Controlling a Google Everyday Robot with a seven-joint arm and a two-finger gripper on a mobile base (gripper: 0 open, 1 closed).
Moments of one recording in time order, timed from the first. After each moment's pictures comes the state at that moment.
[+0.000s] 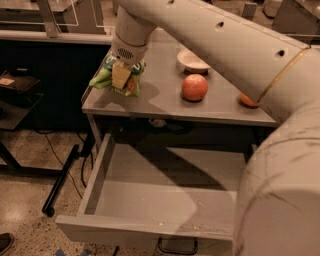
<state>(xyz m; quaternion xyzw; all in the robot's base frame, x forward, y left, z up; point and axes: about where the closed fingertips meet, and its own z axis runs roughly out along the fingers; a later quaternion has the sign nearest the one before) 0.670 0.101 0.903 -0.62 0.74 0.01 0.24</state>
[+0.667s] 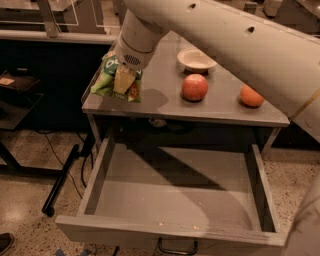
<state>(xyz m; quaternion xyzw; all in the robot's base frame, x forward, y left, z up) 0.639 0.095 0.912 -0.65 0.71 0.02 0.28</state>
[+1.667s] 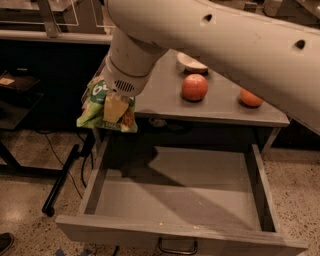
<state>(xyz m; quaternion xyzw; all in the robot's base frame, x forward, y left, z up) 0.530 0.101 0.912 -0.67 0.70 0.04 0.25</state>
